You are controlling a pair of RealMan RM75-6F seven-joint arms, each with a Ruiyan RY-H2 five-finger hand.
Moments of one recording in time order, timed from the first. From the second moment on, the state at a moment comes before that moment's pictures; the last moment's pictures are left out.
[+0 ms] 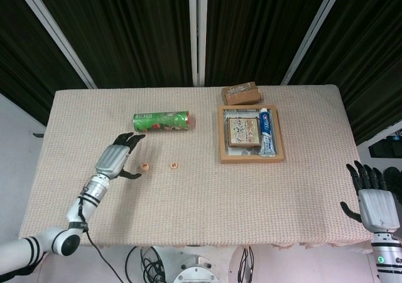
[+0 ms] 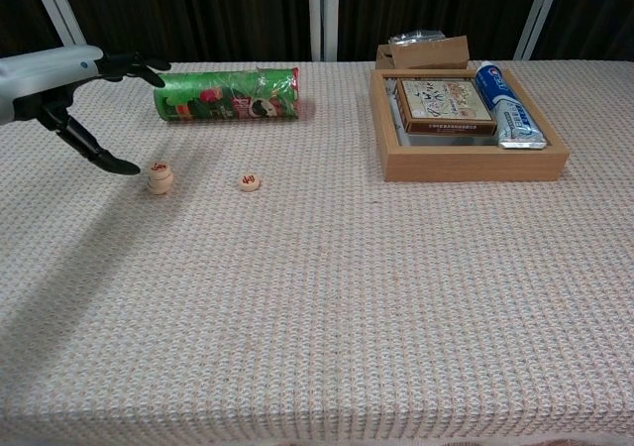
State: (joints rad) left arm -0.64 -1.45 -0.14 -1.51 1.19 1.01 0.03; right arm 0.06 -1.16 0.05 -1.59 -1.44 1.44 -0.15
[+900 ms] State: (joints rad) left arm -0.63 -1.76 -0.22 -1.26 1.12 1.09 0.13; right arm 0.06 -1.15 0.06 -1.57 -1.43 1.43 -0.13
